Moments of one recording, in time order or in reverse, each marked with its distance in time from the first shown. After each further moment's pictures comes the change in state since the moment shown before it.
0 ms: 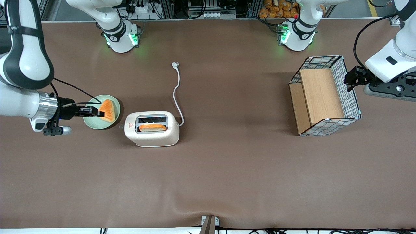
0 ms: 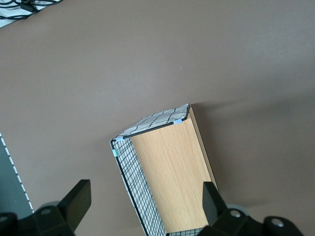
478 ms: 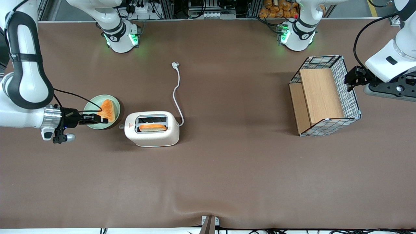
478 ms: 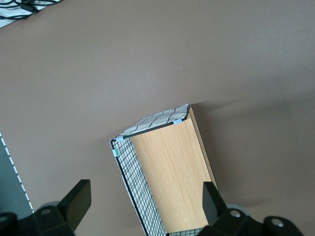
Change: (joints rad) arm -0.046 0.113 -0.001 -0.007 0.115 0.032 -0.172
